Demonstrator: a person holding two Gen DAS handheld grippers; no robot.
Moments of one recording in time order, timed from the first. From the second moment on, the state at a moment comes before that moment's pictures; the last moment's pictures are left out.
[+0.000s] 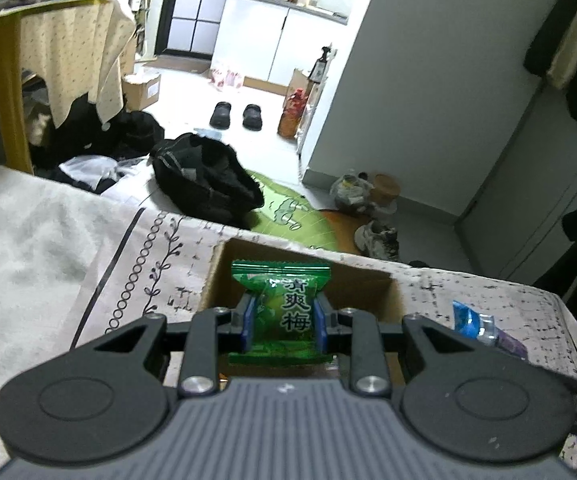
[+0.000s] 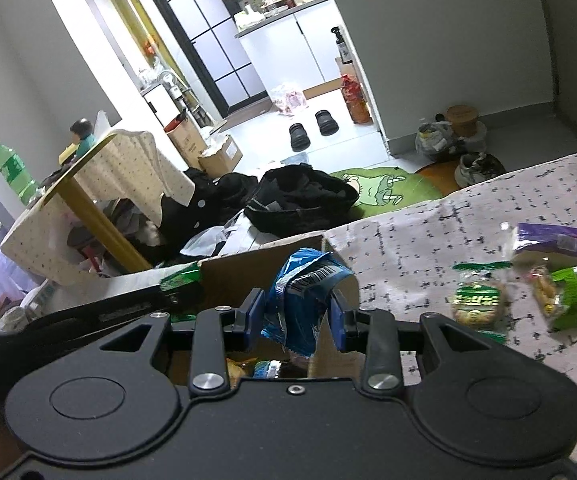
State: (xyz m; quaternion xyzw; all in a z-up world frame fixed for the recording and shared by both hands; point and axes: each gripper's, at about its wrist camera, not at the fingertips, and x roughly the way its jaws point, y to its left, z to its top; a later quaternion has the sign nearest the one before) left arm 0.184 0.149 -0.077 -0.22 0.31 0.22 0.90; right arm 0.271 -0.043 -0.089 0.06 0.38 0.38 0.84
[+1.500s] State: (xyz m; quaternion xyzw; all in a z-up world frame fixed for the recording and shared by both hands) left arm 0.149 0.155 -0.059 -0.25 0.29 0.29 0.88; right arm 0.292 -0.067 -0.079 0.08 0.39 0.36 0.85
